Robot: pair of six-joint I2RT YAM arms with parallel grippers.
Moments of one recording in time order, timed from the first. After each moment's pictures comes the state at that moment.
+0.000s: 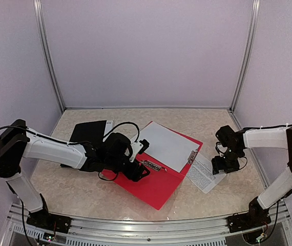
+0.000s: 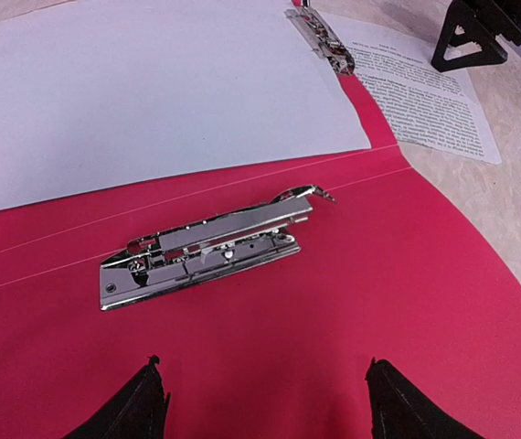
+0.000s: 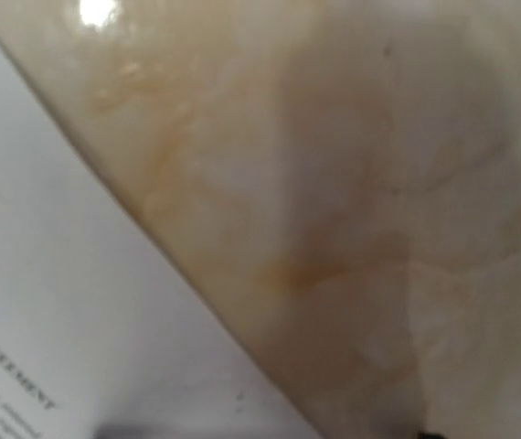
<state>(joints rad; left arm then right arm) -0.97 1.70 0.90 0.06 0.07 -0.15 0.34 1.52 0.79 -0.68 0.08 0.31</state>
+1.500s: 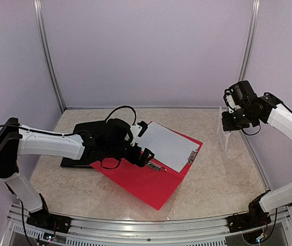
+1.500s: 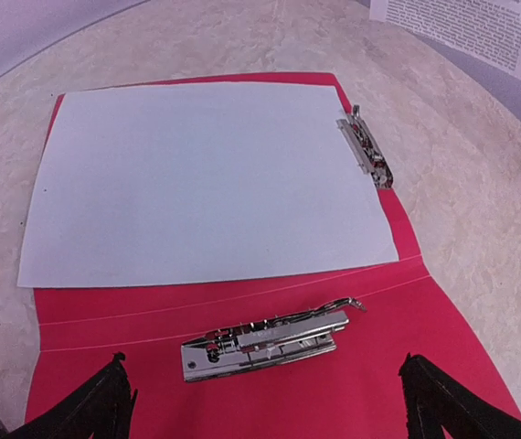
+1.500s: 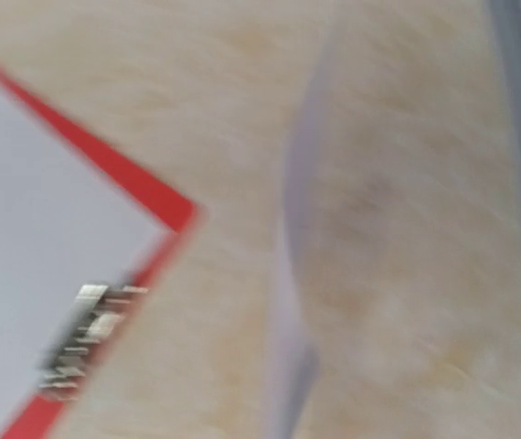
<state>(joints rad) -0.94 1.67 1.02 0.02 -0.05 -0.18 0.40 1.28 1.26 -0.89 0.28 0.24</state>
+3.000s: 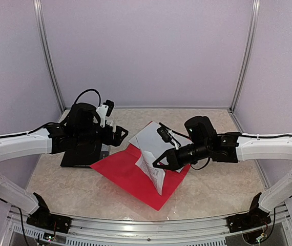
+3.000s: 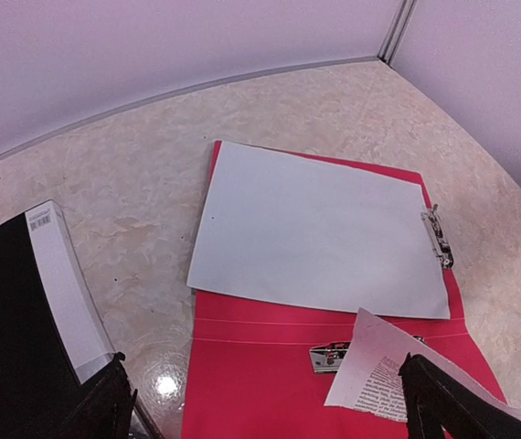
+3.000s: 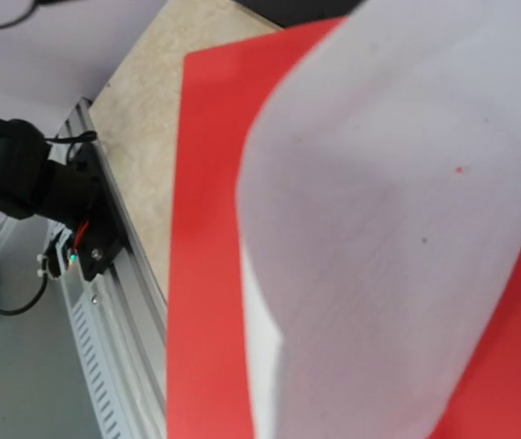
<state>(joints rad) -0.75 1.35 0.93 -0.06 -0.09 -0.21 0.94 1.41 0.92 -0.08 -0.46 0.50</state>
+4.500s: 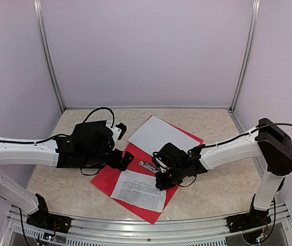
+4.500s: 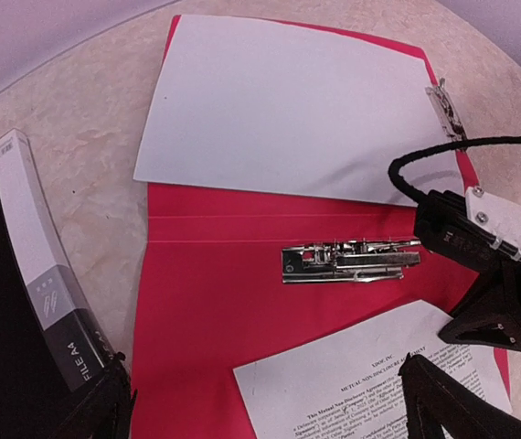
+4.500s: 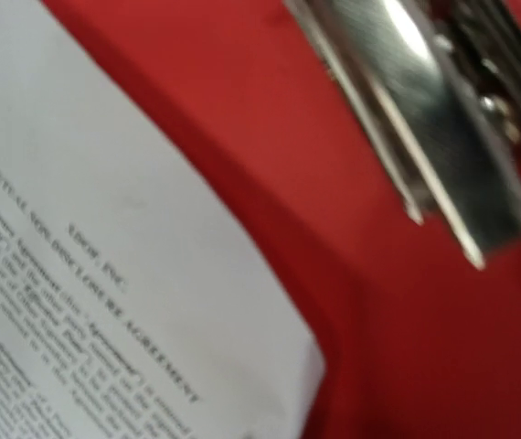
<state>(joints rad) -0.96 1.38 0.88 -0.18 -0.28 -0.26 1.05 1.80 1.00 -0.26 -0.10 0.62</state>
